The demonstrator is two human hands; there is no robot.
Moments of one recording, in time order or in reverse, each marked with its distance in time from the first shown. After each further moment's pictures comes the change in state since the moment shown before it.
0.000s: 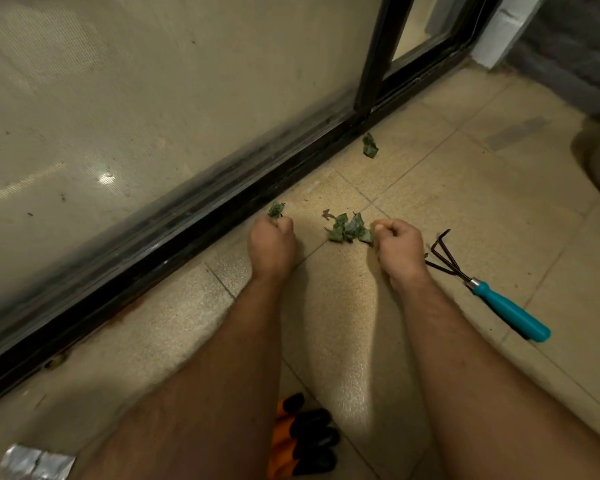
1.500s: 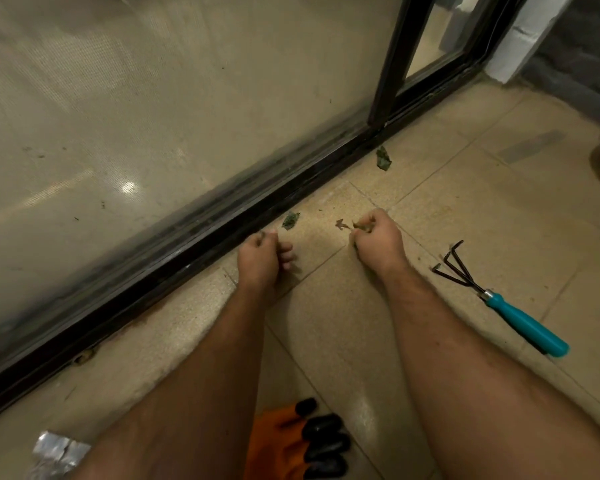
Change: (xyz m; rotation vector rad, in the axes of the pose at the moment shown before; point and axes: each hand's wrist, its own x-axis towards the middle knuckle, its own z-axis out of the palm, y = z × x) left_hand 0.000 -0.024 -0.037 -0.555 -0.119 -0.258; right_hand 0.002 -0.025 0.039 -0.294 -0.094 -0.160
